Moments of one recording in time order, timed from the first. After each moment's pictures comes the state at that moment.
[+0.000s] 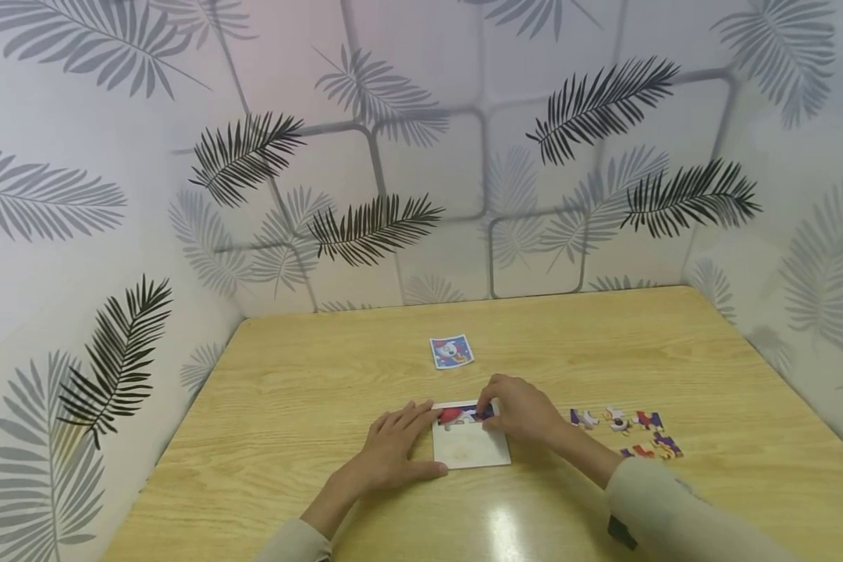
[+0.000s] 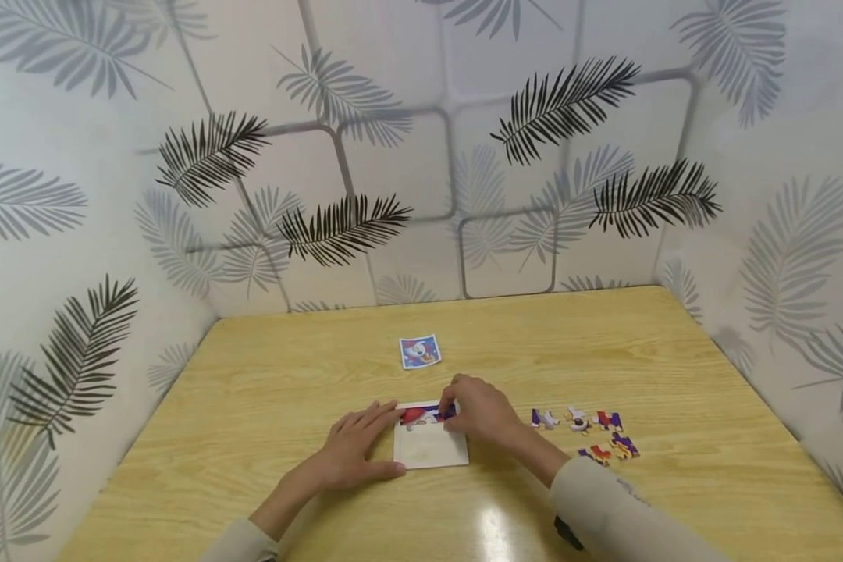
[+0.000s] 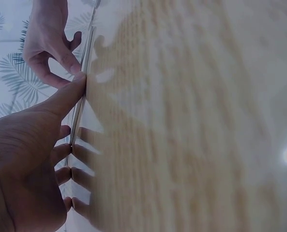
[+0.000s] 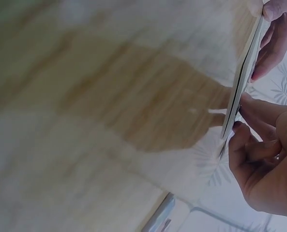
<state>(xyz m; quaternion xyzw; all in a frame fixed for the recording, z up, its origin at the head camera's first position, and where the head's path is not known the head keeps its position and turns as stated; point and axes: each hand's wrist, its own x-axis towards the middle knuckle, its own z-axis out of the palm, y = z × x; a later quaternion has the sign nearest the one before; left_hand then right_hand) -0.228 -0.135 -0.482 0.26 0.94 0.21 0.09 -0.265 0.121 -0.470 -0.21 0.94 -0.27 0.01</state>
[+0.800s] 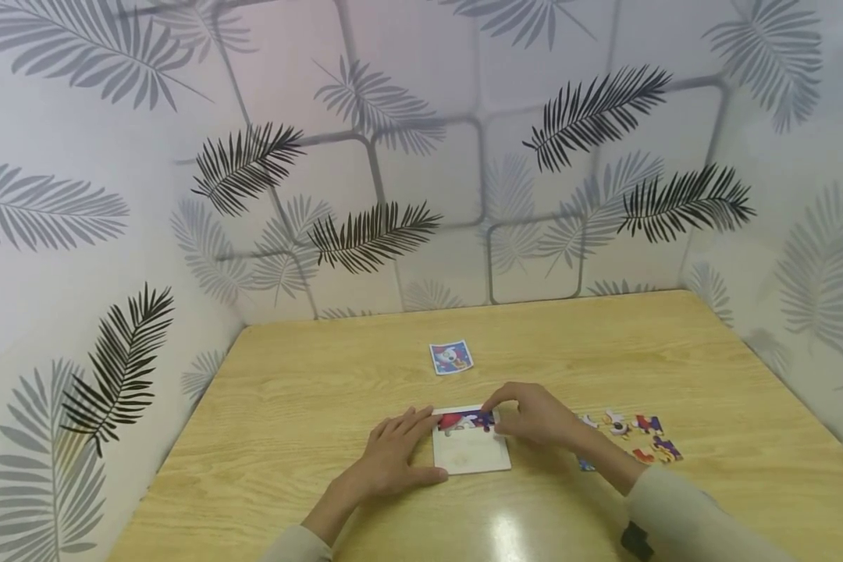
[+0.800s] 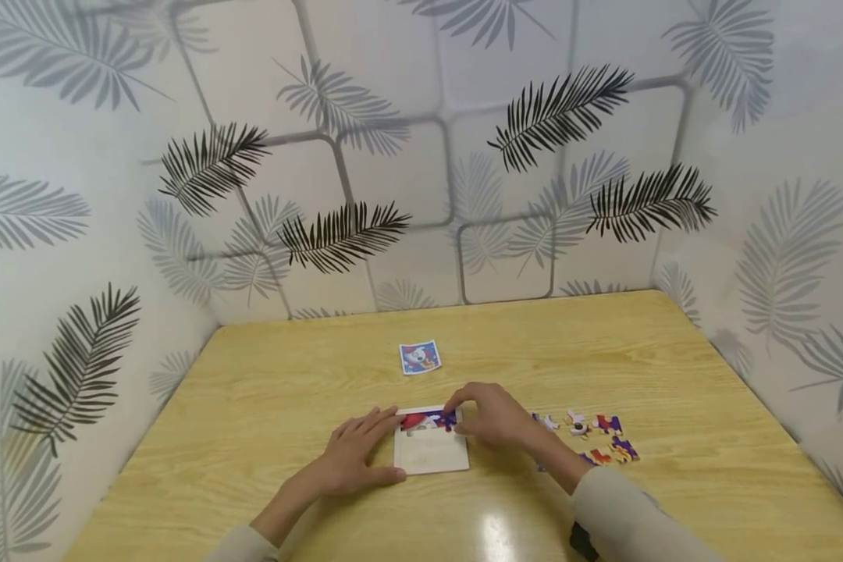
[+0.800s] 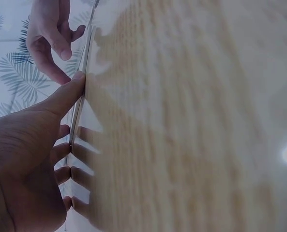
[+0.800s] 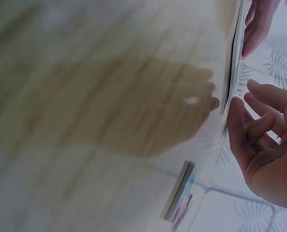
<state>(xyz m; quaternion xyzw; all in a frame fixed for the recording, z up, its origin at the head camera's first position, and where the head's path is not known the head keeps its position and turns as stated) -0.228 -0.135 -0.484 0.26 0.94 0.21 0.09 -0.260 0.153 -0.470 -0.24 0.89 -0.37 0.05</state>
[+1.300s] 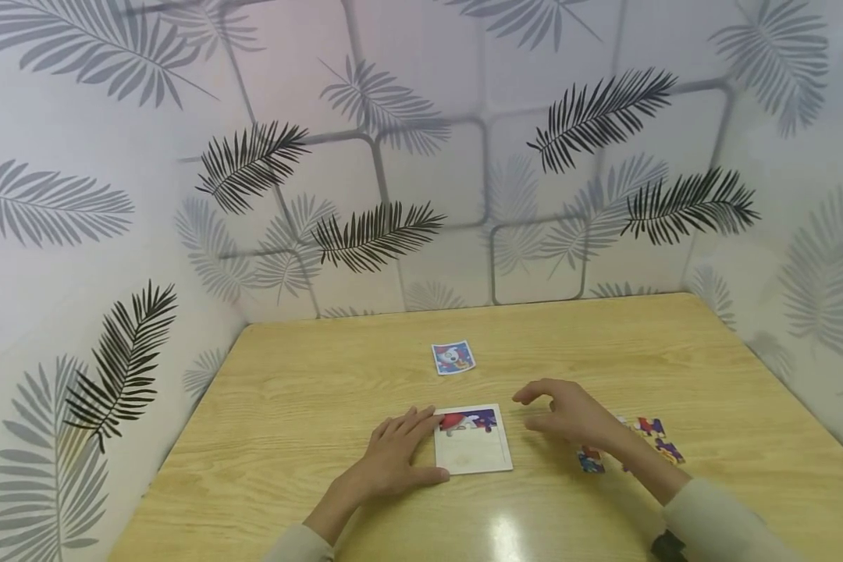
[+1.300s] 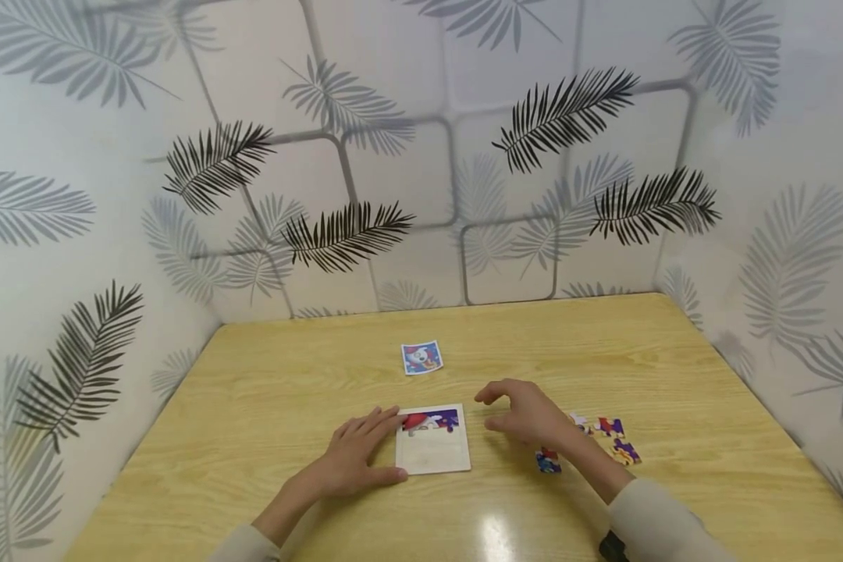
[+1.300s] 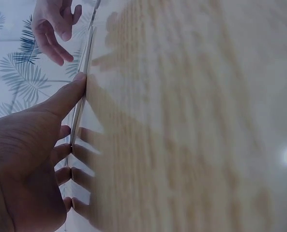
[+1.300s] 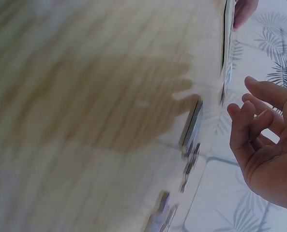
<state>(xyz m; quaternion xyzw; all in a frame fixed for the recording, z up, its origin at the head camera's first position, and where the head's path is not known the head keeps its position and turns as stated) -0.231 -0.139 -0.498 0.27 0.93 0.23 0.07 -0.252 0.194 -0.462 -0.20 0.89 -0.40 0.07</state>
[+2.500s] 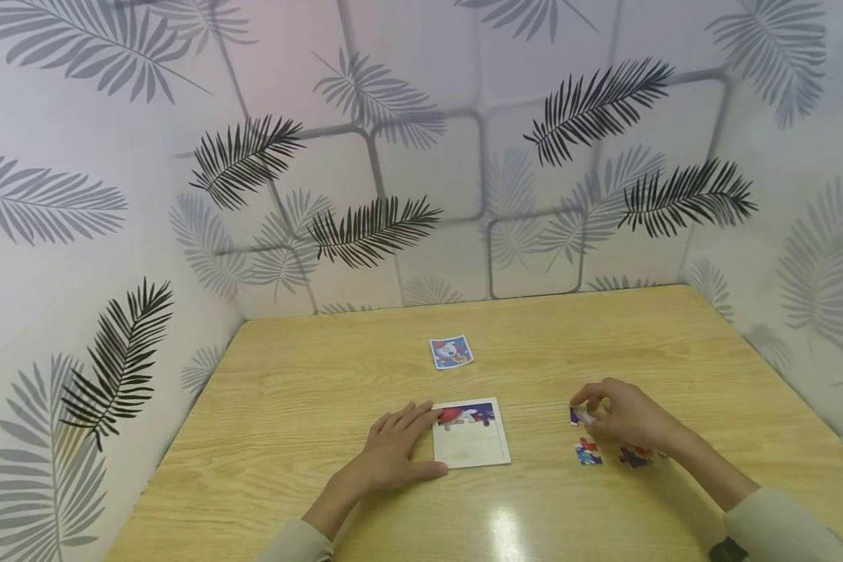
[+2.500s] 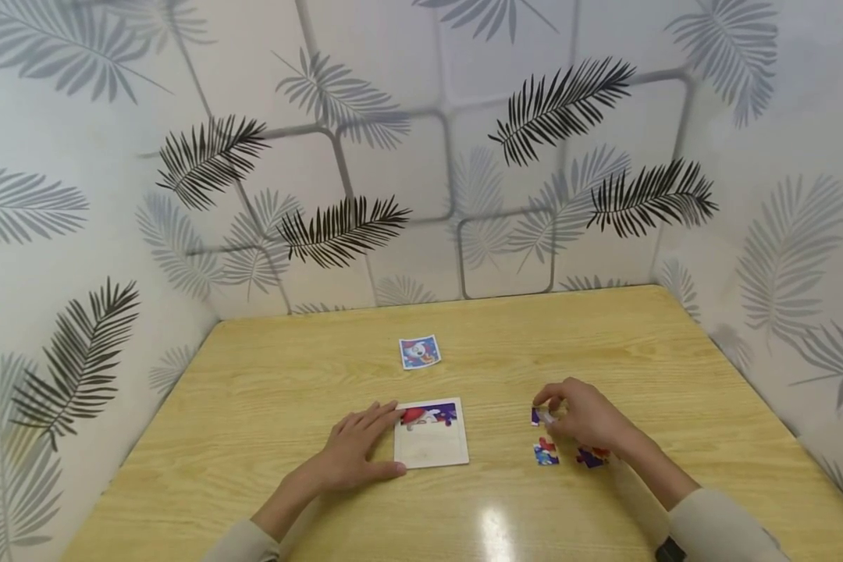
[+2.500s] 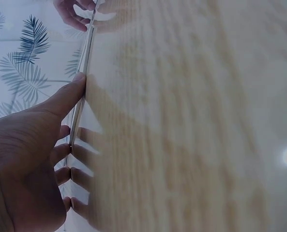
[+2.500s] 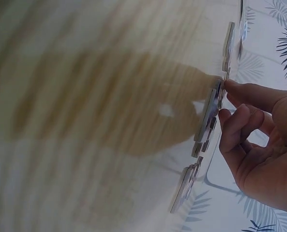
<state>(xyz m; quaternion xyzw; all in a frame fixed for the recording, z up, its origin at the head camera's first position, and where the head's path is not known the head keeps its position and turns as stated) -0.225 -0.136 -0.487 0.27 0.93 0.23 0.08 -0.237 0.268 -0.465 -0.19 0.91 -0.37 0.07</state>
